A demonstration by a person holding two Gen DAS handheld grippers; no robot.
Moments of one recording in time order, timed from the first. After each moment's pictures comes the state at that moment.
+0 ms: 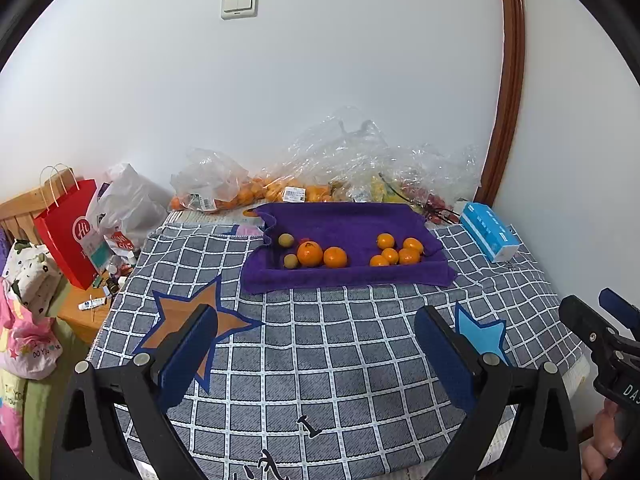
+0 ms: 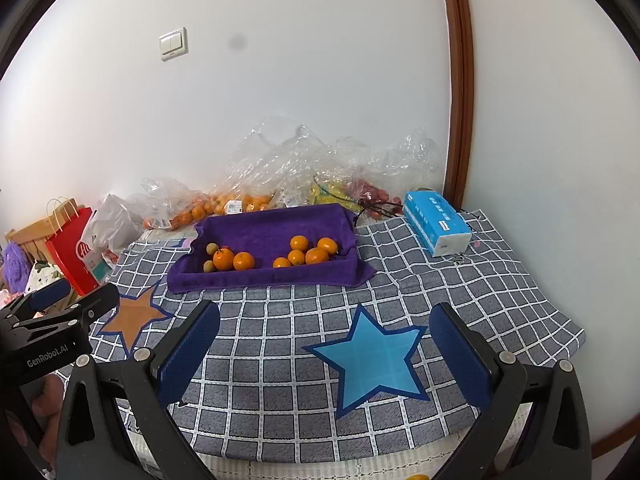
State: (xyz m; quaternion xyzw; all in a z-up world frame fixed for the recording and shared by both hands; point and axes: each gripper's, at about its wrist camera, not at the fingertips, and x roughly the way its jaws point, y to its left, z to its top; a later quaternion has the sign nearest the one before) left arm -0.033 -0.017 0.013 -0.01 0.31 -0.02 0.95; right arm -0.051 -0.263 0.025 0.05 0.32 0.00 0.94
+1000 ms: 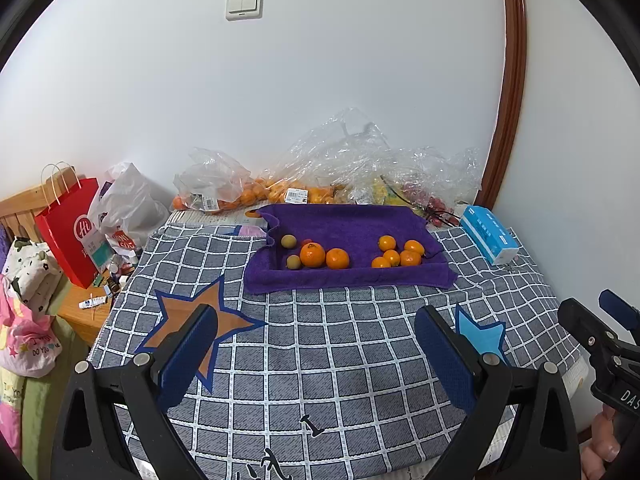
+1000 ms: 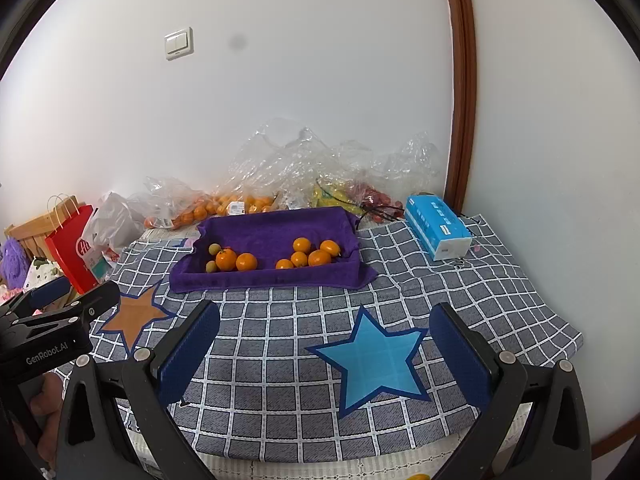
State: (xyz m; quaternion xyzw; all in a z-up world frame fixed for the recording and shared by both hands) left arm -0.034 -0.015 0.014 -0.01 0.31 -0.02 0.95; right arm -0.054 -0.256 0.027 0.04 0.32 0.00 0.95
